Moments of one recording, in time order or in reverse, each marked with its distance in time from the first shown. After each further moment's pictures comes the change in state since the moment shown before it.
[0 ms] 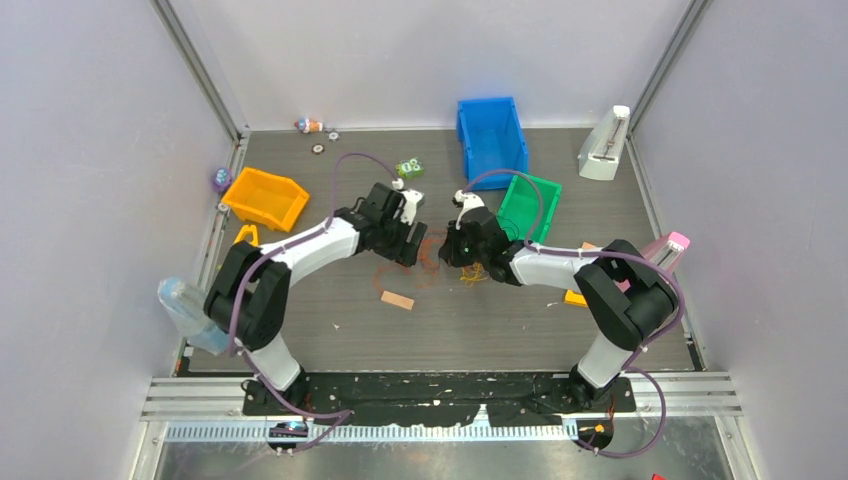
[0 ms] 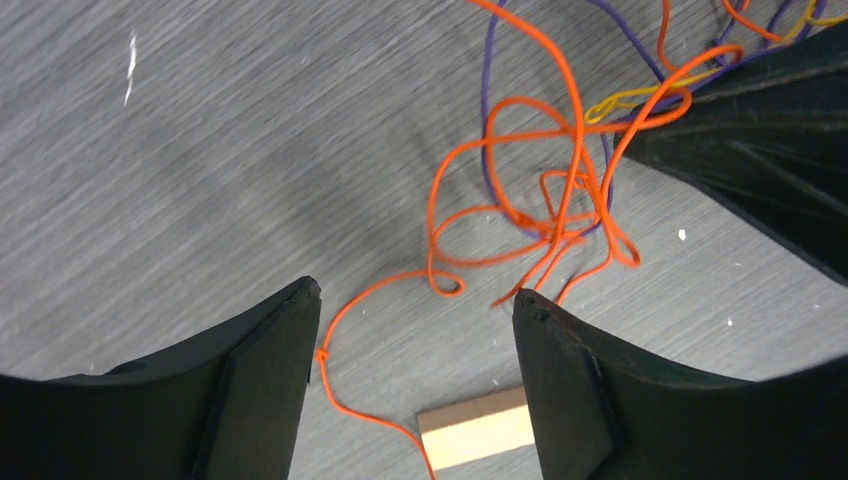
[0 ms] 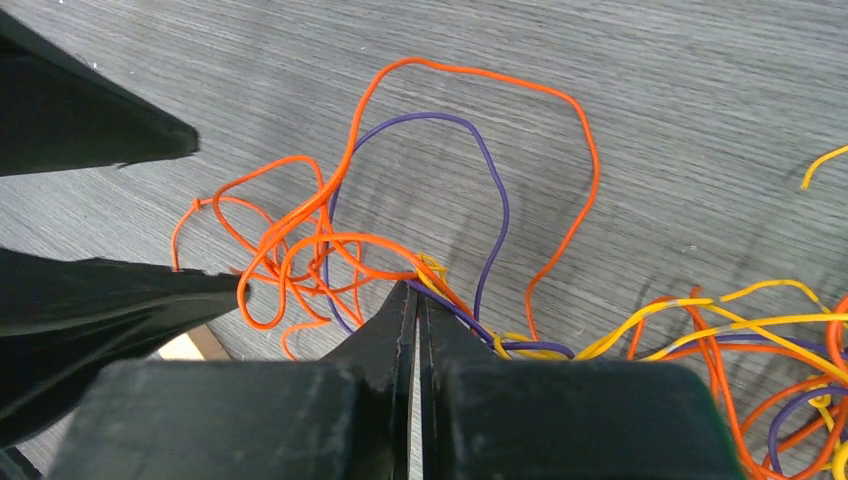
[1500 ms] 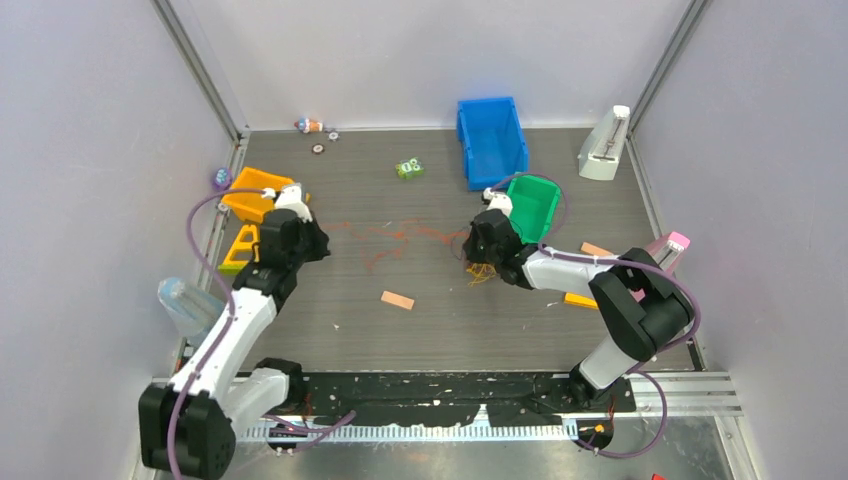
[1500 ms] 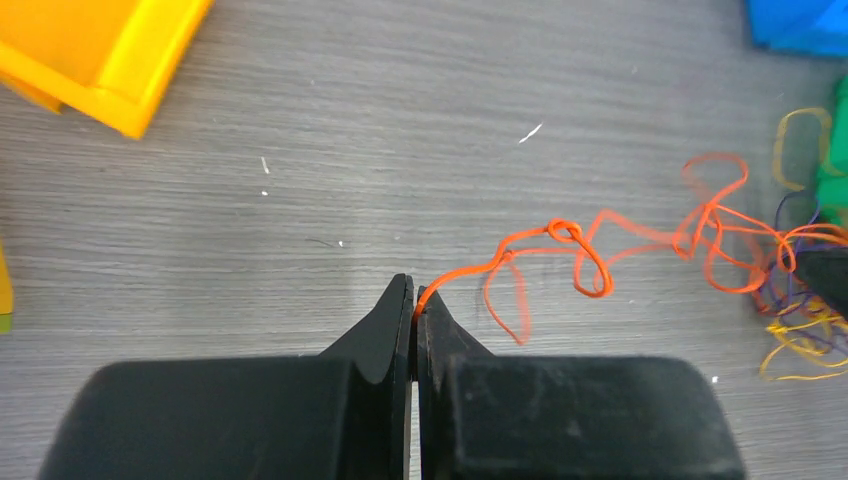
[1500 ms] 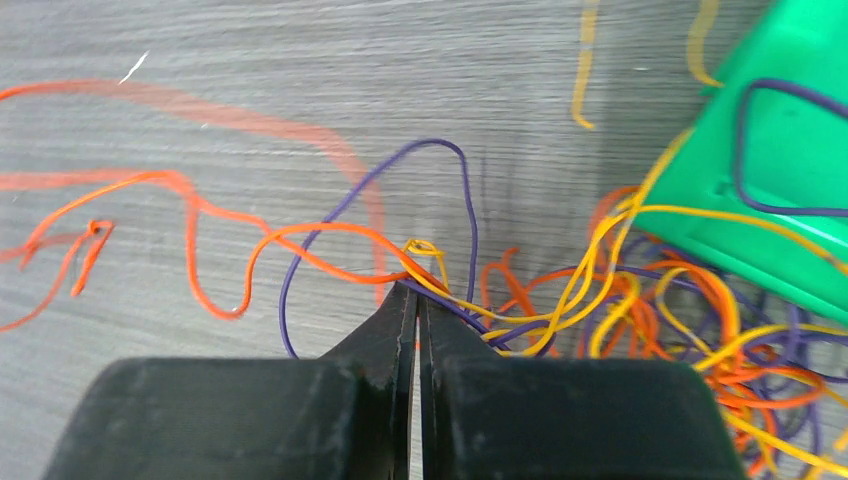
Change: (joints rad) left arm 0.361 -0.632 -0.418 0.192 -0.130 -0.206; right arm -0.043 -0.074 -0.066 -0.029 0.215 0.098
